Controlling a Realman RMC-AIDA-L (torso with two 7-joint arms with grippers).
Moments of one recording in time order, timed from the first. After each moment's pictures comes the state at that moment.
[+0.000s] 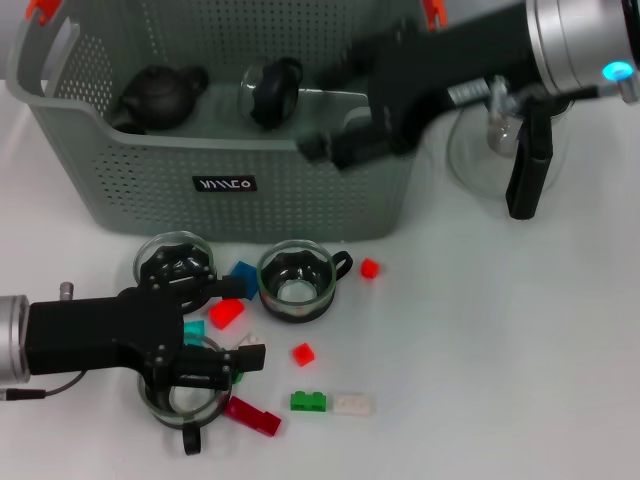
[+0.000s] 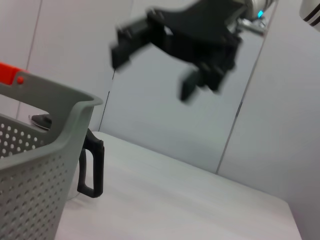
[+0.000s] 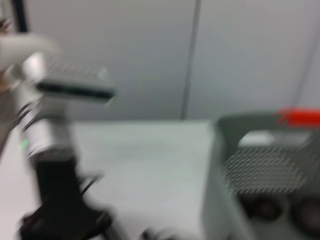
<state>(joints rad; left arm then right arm) -0.44 -2.06 -2.61 -0.58 -1.03 1.84 -1.21 0.78 2.08 -1.19 -1.30 -2.06 -1.51 1.94</state>
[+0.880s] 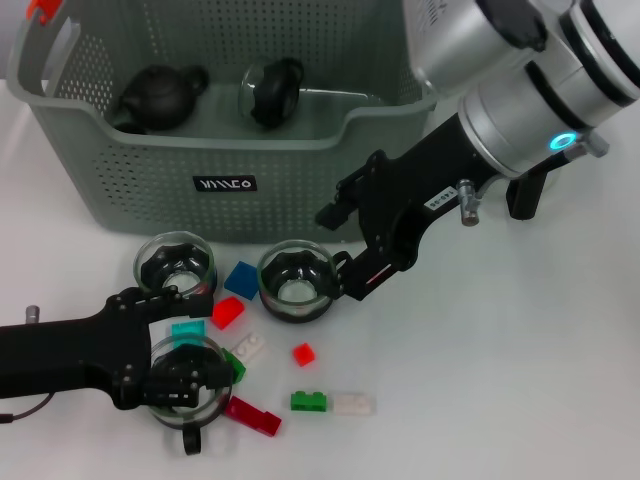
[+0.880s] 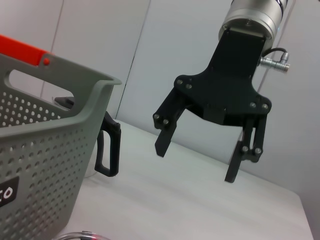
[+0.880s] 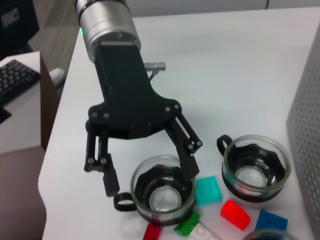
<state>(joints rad) -0.38 -2.04 -2.61 -0.59 -1.03 1.83 -1.21 0.94 2.10 -1.28 -1.12 -2.25 -1.65 2.00</state>
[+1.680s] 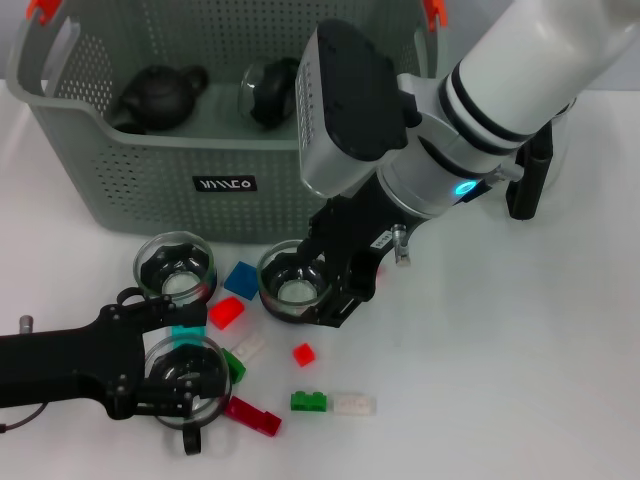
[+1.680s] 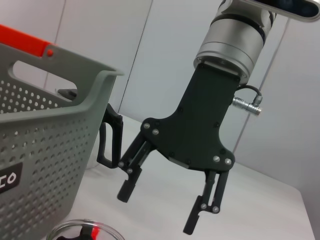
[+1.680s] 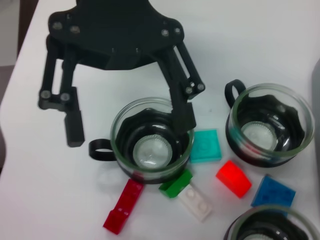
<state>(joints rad) -0.36 -2.03 -2.60 -0.59 -1.03 1.83 -1.21 1.06 2.11 -1.57 -0.91 -2.29 -1.39 2.00</state>
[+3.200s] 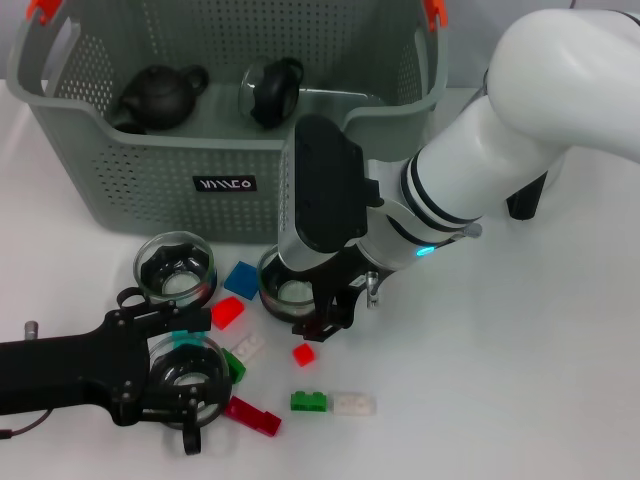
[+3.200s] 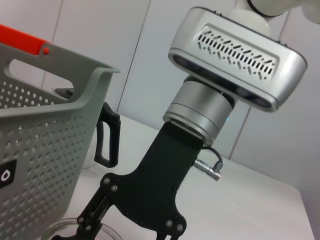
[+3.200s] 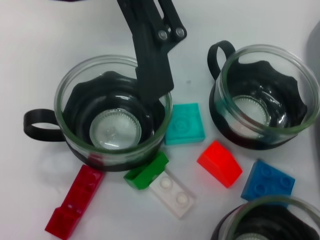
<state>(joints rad) -0.36 -2.04 -2.60 -0.58 -1.03 1.82 -1.19 1.05 2.12 -1.88 -0.70 -2.15 -0.99 2.00</state>
